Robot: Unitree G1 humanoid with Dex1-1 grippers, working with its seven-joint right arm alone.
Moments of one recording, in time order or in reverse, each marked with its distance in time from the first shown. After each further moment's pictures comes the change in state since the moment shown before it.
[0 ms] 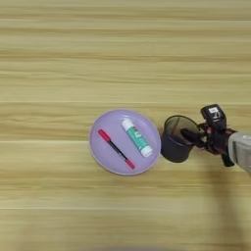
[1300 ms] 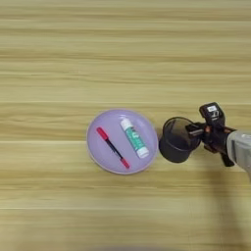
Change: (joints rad) arm -0.008 -0.009 0.003 0.003 -0.013 -0.023 -0.002
